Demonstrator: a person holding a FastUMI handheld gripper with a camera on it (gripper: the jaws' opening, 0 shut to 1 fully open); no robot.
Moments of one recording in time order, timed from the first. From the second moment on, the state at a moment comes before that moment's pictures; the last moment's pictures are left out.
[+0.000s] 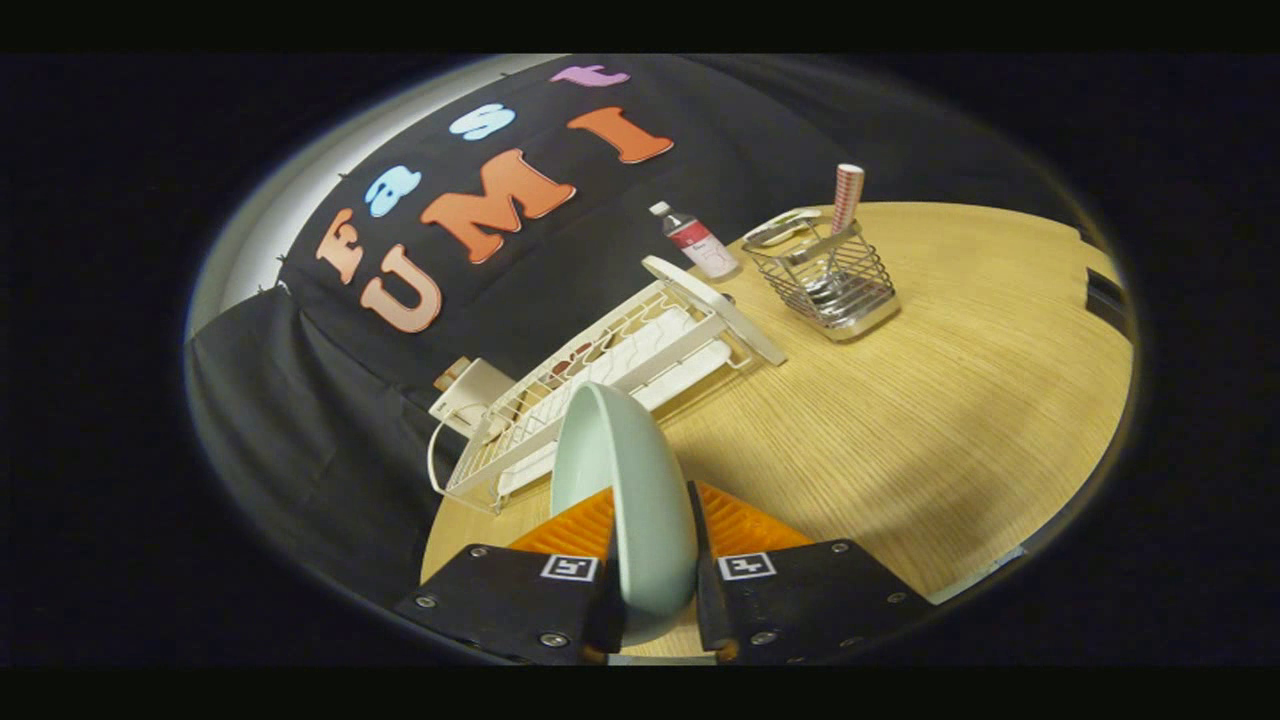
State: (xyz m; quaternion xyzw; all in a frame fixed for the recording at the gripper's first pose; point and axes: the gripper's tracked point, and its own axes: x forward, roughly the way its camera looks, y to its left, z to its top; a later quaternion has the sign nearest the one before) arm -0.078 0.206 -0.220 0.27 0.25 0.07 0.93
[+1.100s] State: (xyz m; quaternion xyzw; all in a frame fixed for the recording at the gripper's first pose) arm -0.025 0.027 -0.136 0.06 0.09 -0.06 0.99
